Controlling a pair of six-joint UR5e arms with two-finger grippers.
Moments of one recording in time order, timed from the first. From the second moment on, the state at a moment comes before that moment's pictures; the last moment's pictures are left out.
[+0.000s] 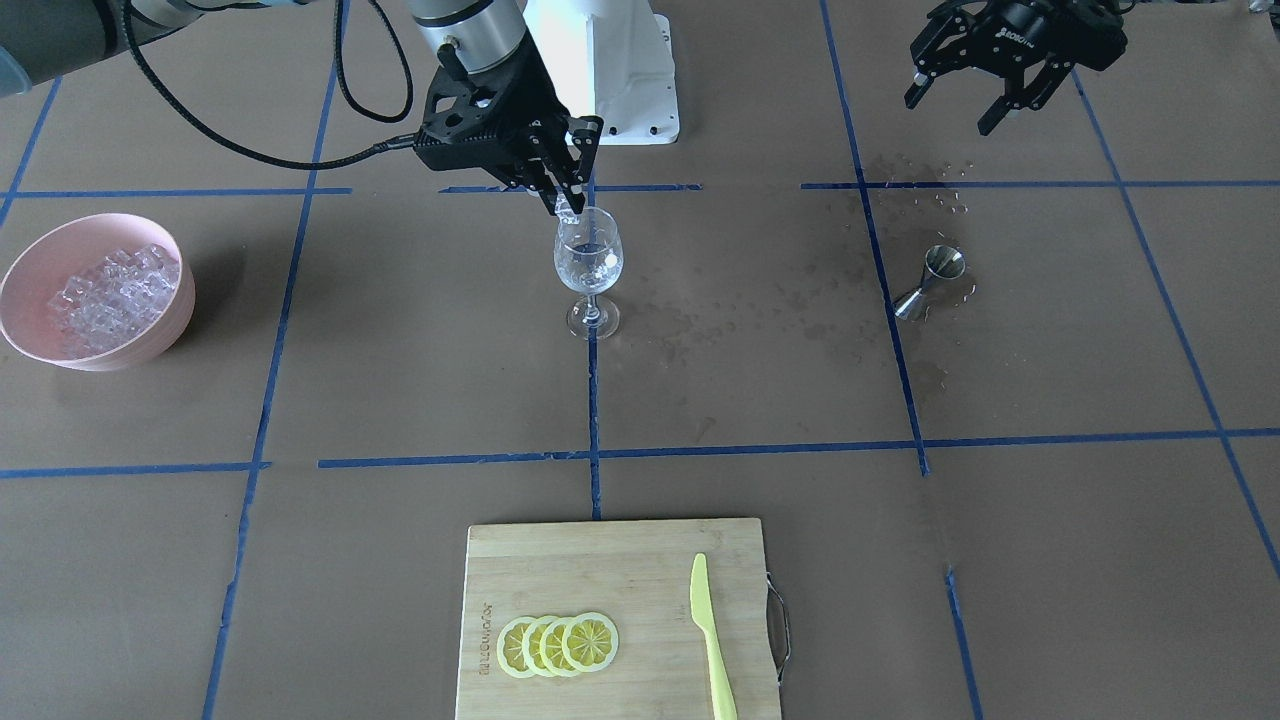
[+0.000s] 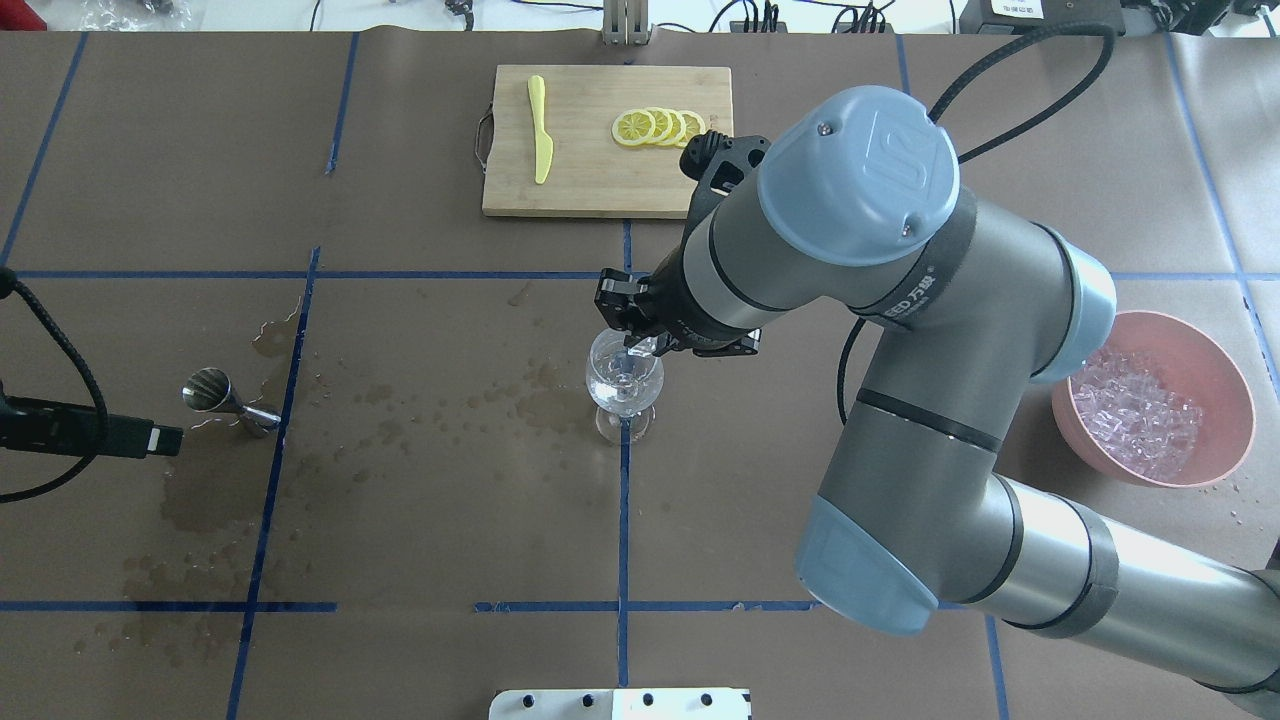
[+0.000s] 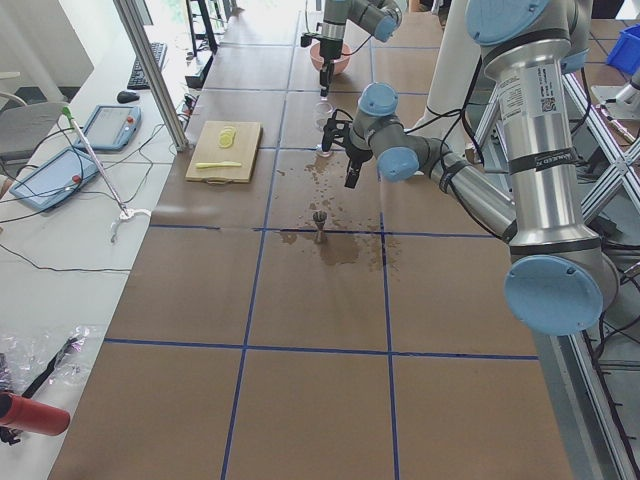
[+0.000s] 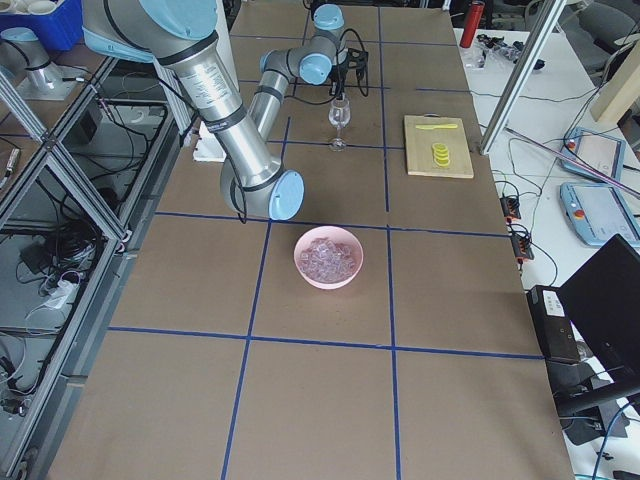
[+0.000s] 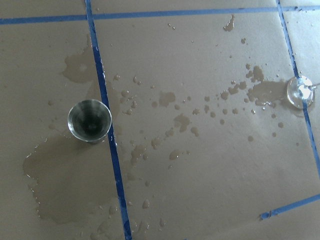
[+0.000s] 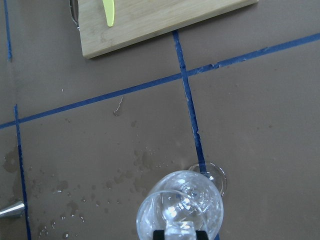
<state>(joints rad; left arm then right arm) -0.79 -1.37 -2.39 -1.96 -2.09 -0.99 0.55 -0.87 1.96 -1.61 1.91 1.50</state>
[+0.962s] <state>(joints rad) -1.03 -1.68 -2.43 -1.45 -2.09 -0.71 0.53 -0.85 1.95 -1.61 1.87 1.56</state>
